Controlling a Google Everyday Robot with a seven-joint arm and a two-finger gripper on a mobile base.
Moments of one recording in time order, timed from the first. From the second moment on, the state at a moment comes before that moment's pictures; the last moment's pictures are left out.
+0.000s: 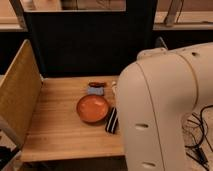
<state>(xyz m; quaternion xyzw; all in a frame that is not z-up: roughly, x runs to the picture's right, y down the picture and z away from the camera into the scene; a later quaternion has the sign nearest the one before) 0.220 -0.032 0.841 -0.11 0.14 0.66 0.73</state>
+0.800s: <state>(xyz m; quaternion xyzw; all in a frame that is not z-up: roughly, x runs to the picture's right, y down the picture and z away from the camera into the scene) 0.213 -0.038 0.837 -0.11 0.12 0.66 0.73</state>
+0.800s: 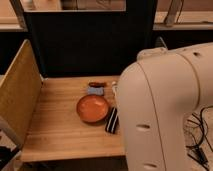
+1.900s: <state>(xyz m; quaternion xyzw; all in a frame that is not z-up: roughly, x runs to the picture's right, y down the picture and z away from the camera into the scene) 0.184 0.015 0.807 -0.10 0.13 0.58 0.80</state>
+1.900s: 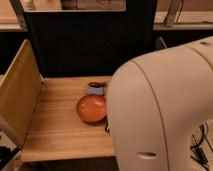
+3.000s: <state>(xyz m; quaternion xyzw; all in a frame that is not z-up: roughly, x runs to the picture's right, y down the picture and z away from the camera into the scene) 0.152 0.102 0.829 -0.18 0.17 0.55 0.80</state>
